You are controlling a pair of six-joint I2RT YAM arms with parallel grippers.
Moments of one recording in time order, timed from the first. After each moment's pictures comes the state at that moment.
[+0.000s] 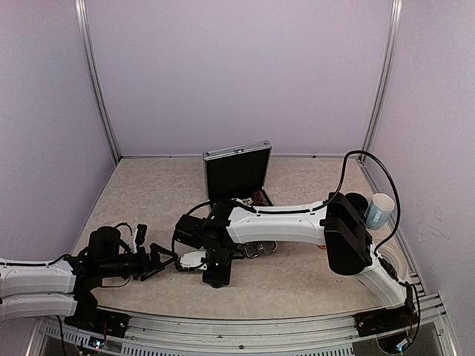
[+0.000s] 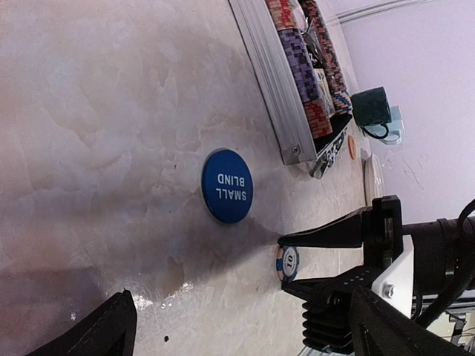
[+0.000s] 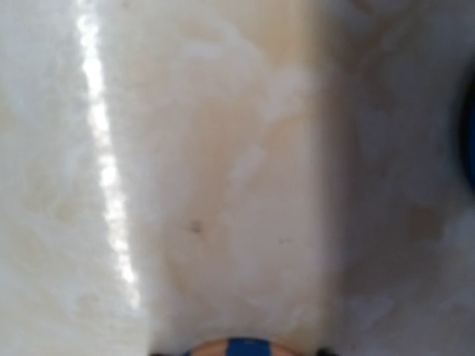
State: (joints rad) left arm -0.59 0.88 0.07 0.28 0.36 -0.91; right arm 1.23 2.43 2.08 -1.10 -0.02 -0.28
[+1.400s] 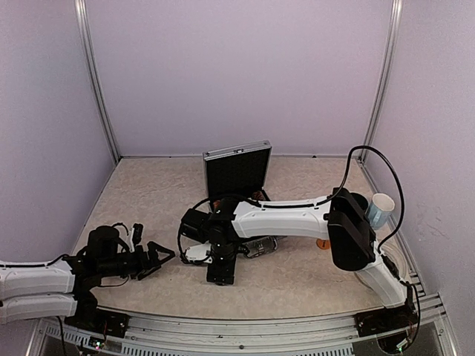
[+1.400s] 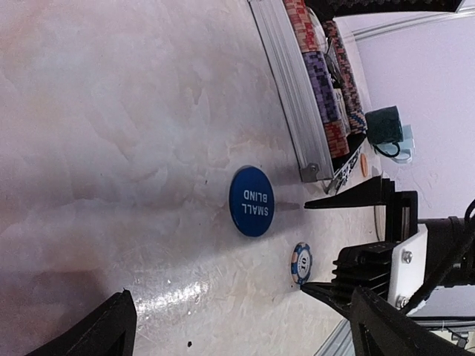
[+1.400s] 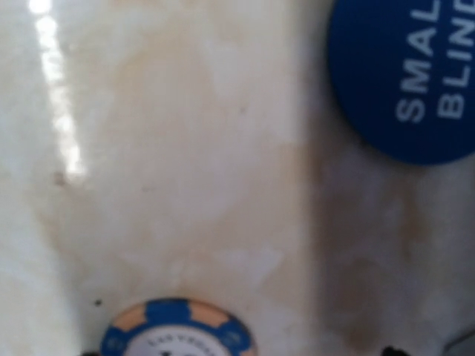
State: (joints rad) left arm -0.55 0.87 0.07 0.25 0.33 -0.91; right arm 1.21 2.39 2.04 -1.07 0.05 -0.29
